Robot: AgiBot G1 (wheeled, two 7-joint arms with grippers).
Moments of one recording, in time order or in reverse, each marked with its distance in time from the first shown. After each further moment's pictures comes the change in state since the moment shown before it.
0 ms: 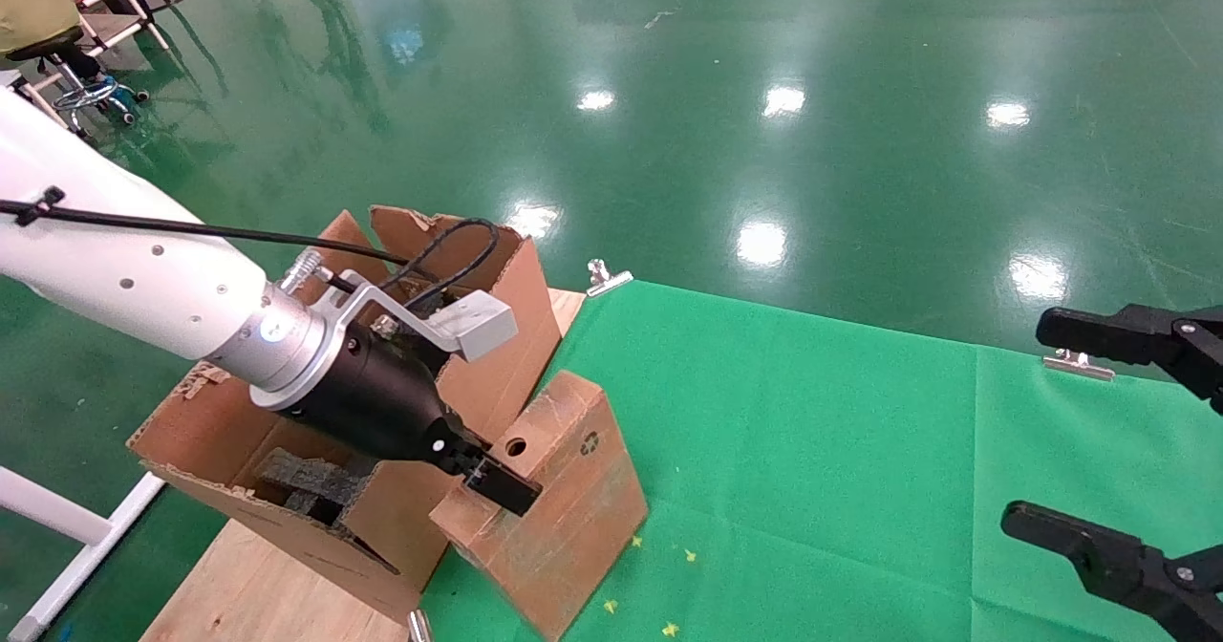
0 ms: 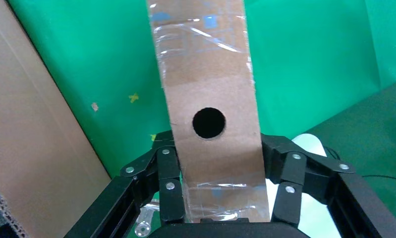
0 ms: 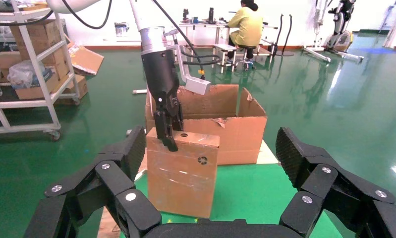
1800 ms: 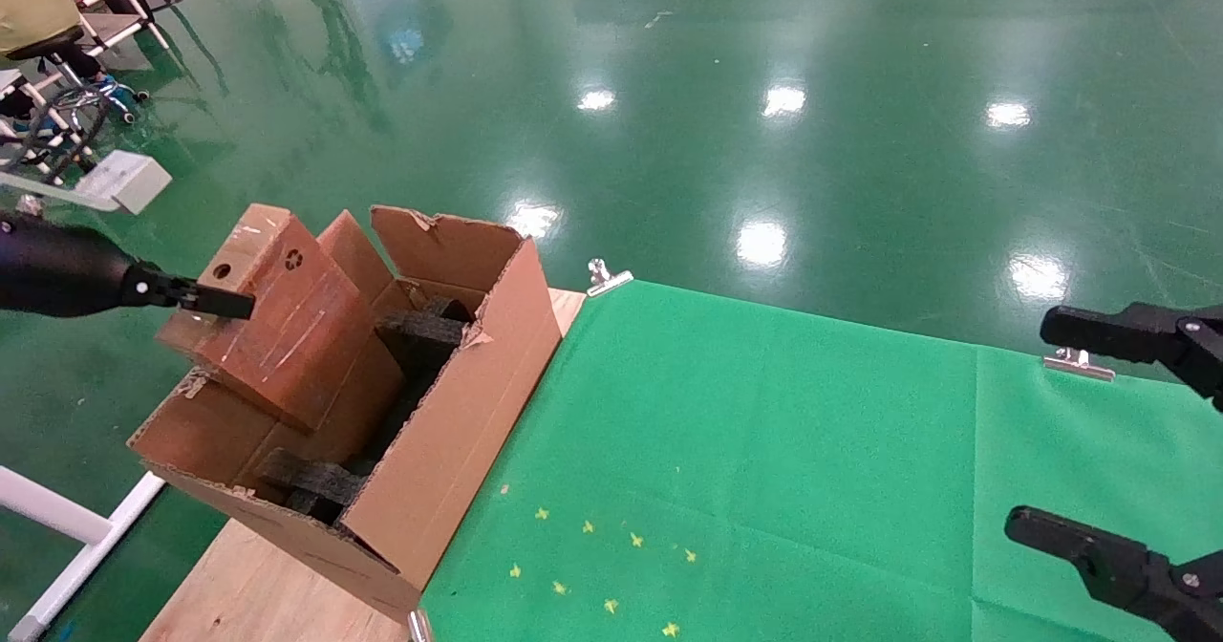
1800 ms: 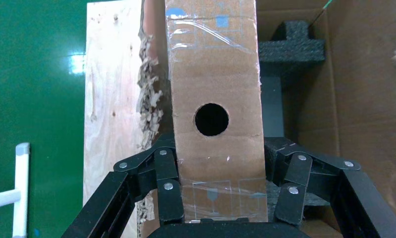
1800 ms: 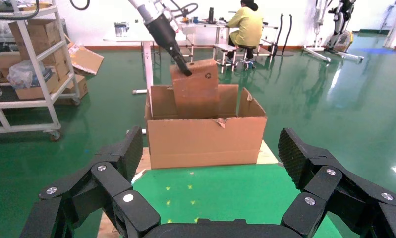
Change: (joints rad) left arm -0.249 -0.104 -0.091 0.996 0.195 -0.225 0.780; right arm 0.000 0.000 0.000 0.000 0.000 0.000 0.000
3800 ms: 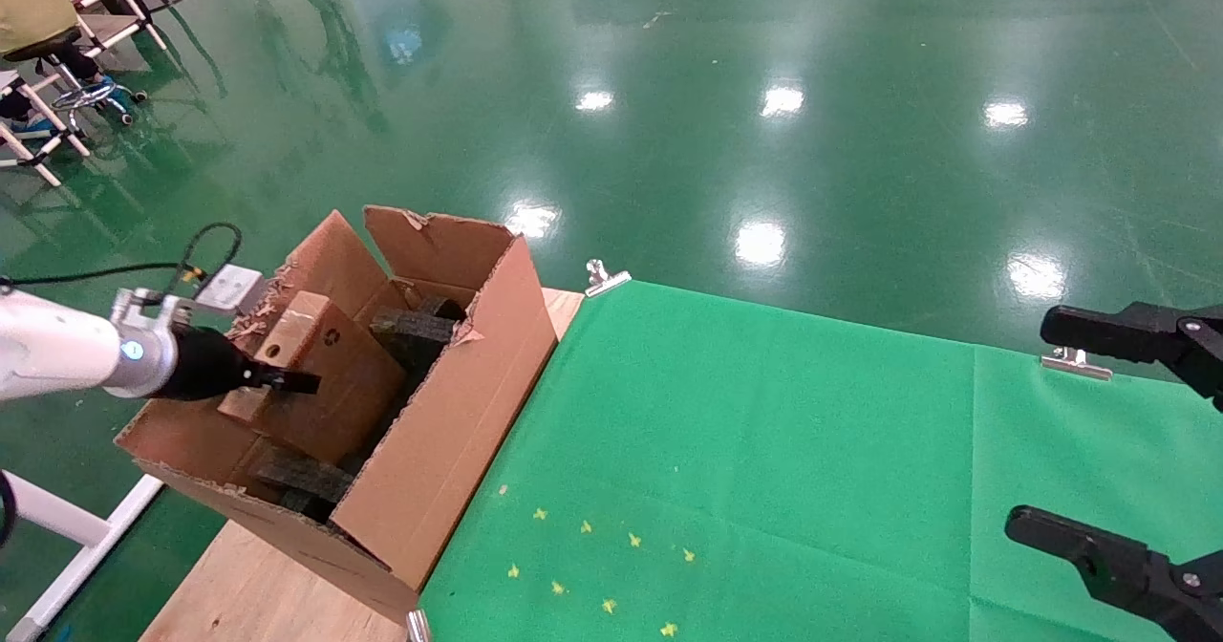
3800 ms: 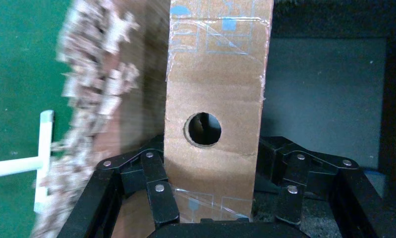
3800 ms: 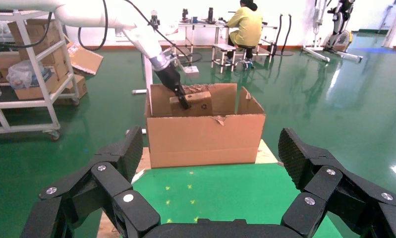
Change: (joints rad) left arm 0.333 0.231 -0.052 0.352 -0.080 -0.472 0.151; right arm 0.000 0.000 0.000 0.000 0.000 0.000 0.000
